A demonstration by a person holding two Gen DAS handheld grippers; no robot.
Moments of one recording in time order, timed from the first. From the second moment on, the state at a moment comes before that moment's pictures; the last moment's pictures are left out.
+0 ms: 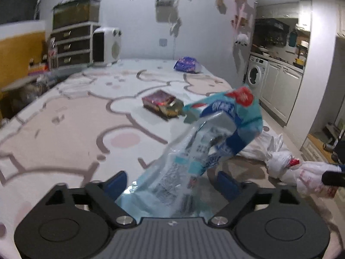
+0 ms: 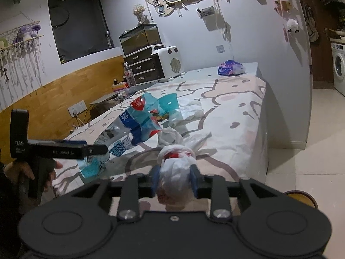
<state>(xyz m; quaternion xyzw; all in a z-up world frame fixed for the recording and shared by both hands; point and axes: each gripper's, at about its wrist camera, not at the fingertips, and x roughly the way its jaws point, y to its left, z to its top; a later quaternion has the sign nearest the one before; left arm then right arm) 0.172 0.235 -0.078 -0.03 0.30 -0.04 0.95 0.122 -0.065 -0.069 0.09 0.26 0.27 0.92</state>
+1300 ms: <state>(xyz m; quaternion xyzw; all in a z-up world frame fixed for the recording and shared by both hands) 0.113 0.206 -0.062 -0.12 0.23 0.01 0.96 0.110 -0.079 -0.067 0.11 0.24 0.23 0.94</state>
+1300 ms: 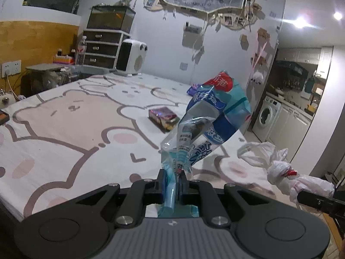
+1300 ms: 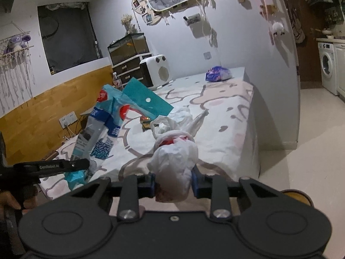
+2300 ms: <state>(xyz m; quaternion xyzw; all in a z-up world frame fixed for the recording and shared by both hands) 0.102 0.032 -0.041 -0.07 0.21 -0.11 0.97 0.054 -0.210 -0.051 0.11 0.17 0.11 0.97</state>
